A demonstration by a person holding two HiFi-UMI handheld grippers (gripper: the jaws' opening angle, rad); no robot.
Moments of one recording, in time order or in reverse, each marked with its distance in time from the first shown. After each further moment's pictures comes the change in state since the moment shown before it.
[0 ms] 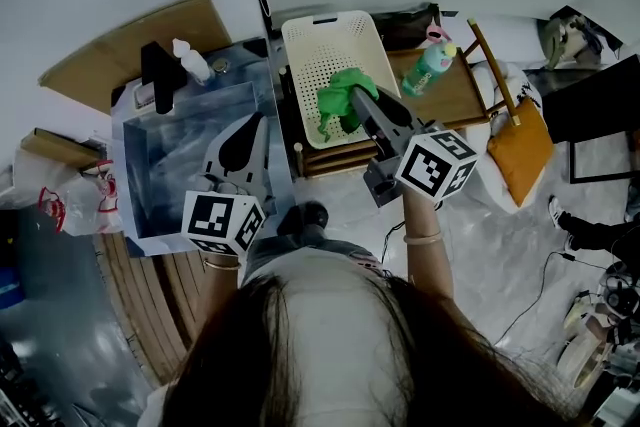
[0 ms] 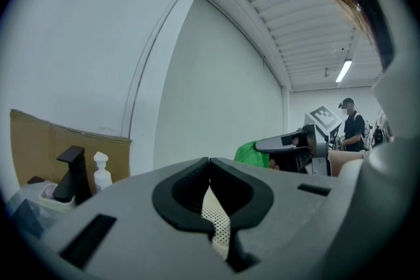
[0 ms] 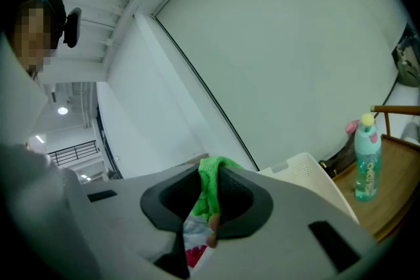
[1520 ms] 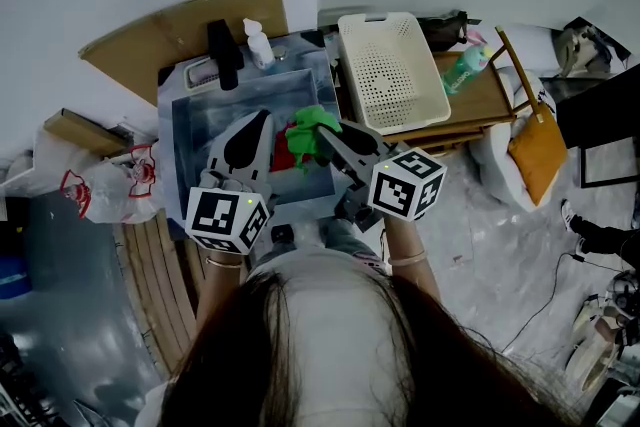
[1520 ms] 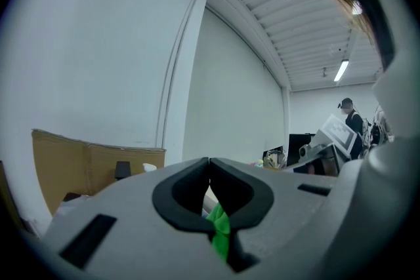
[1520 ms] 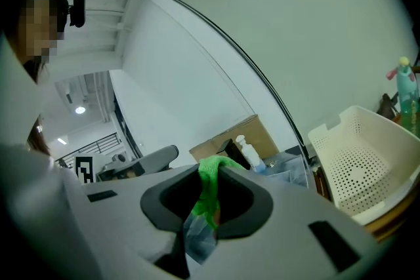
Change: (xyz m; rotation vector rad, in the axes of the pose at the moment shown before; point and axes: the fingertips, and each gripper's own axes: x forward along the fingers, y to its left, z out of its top) left arm -0.109 0.084 0.025 0.030 -0.017 0.014; right arm 0.064 0.168 -0.121 0.018 0.157 0.155
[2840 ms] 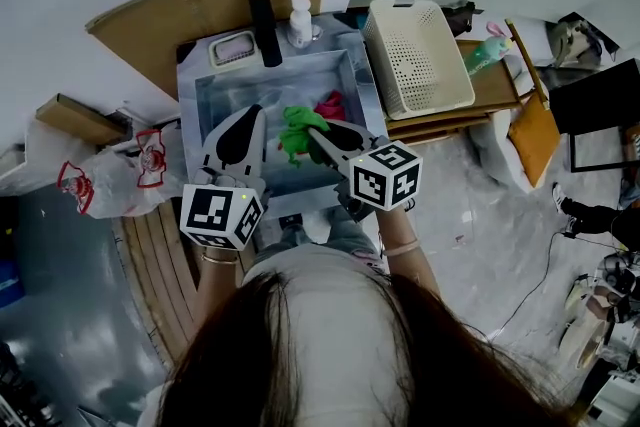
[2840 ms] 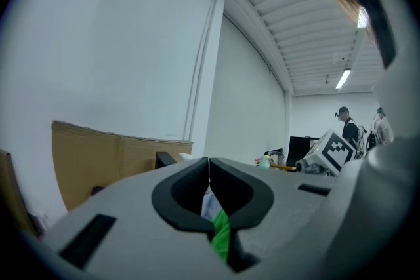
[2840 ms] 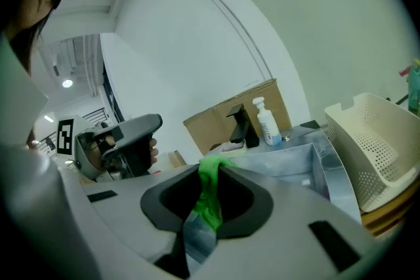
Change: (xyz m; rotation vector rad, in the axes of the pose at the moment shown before) left arm -0.074 0.110 -0.026 -0.054 0.008 -0.006; right arm 0.105 0.042 -0.098 -0.083 0.179 -0.117
